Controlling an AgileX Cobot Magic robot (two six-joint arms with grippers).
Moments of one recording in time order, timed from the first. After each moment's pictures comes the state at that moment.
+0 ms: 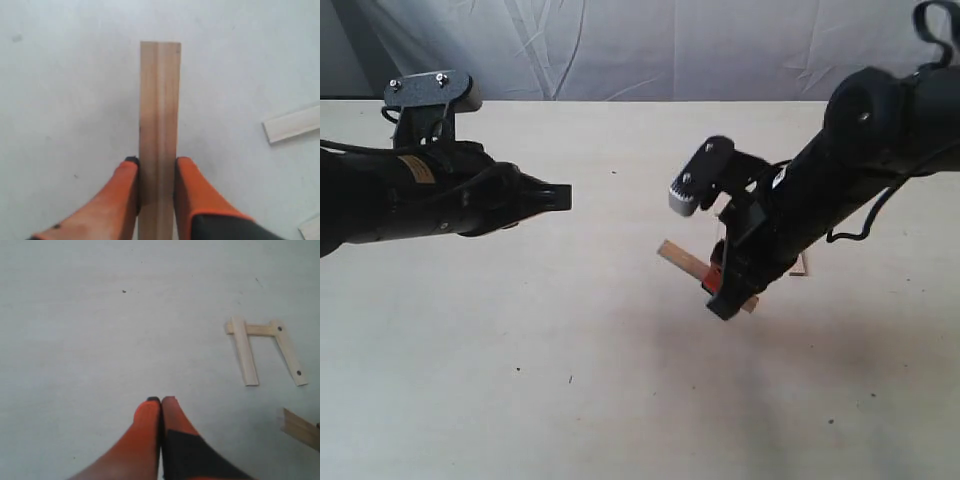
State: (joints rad) left arm -0.42 1.41 -0.71 -0.32 0.03 -0.07; right arm 0.50 1.67 -0.96 0.48 0.65 -0.90
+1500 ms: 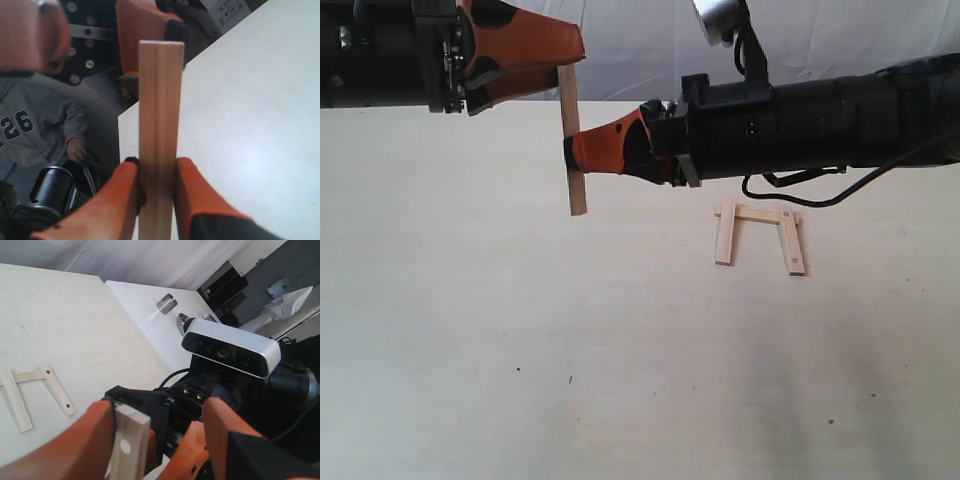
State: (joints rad) left arm -0.03 1.41 -0.92 -1.63 1.05 1.13; right arm 0.41 1.68 -0.96 1.73 1.11 -1.55
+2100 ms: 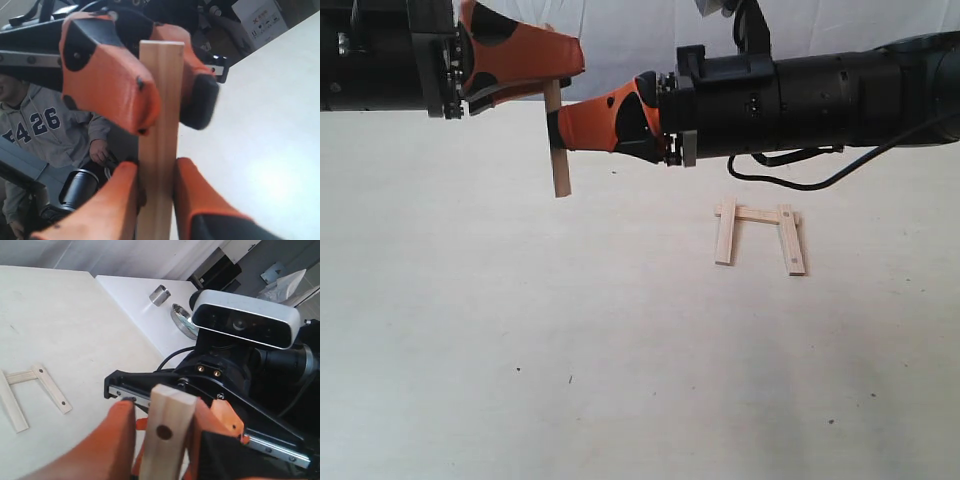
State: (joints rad) left arm -0.03 1.41 -0.92 -1.62 1.09 1.18; right arm 0.41 1.69 -1.02 1.73 1.21 -1.55
